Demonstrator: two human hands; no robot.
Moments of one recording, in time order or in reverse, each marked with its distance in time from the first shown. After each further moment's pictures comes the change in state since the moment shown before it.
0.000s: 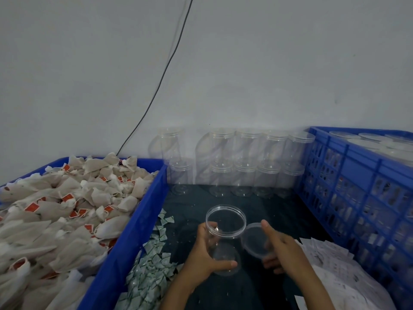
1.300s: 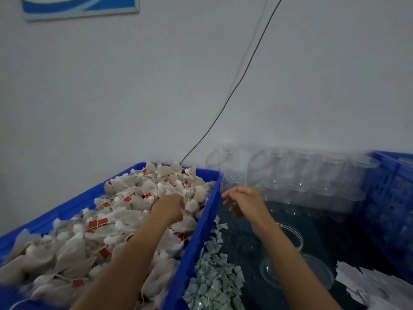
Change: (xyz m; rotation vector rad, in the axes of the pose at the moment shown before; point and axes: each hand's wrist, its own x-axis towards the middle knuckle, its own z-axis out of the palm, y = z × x) left_hand -0.047 0.137 -0.190 1.204 0.325 -0.435; right_hand -0.064 -0.190 0.112 0.236 -0.320 -0.390
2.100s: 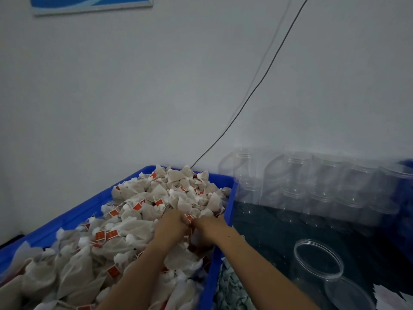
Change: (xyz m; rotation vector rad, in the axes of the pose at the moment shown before) left_hand 0.037 -0.055 0.043 -0.287 0.181 0.022; right_hand 0.071 0.033 0.135 -1.267 -0.592 -0.190
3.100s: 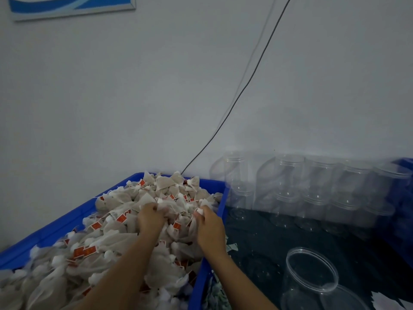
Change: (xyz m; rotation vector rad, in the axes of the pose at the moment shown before) left_hand 0.062 -0.015 0.007 -0.334 0.285 -0.296; right_hand -0.007 0.017 0.019 0.931 0.816 0.100
